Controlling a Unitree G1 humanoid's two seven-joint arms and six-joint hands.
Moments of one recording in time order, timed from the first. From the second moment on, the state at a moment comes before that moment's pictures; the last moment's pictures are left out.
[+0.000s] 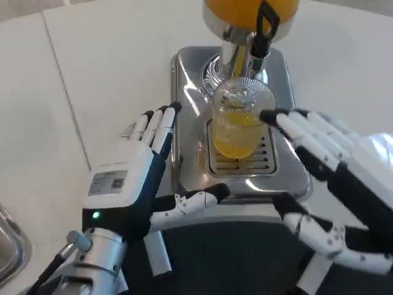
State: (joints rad) left arm -0.22 0.32 -0.22 0.00 0.87 -0.04 0.23; right arm 0.16 -0.52 -0.22 -0.81 -0.47 -0.16 0.46
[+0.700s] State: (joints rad) left arm -0.37 0.25 -0.24 0.22 0.75 -0.13 0.37; right arm 0.24 -0.56 -0.28 -0.85 -0.44 -0.21 0.47
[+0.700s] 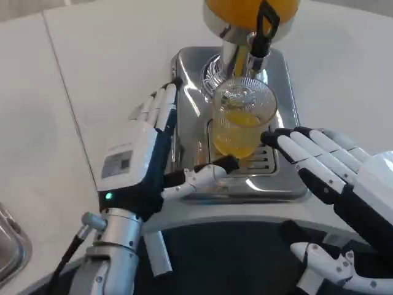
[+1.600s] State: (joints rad) left arm -0.55 0.17 -0.30 0.48 0.70 -0.23 0.47; right arm 0.24 -0.54 -0.21 -0.89 -0.48 -0.11 0.48
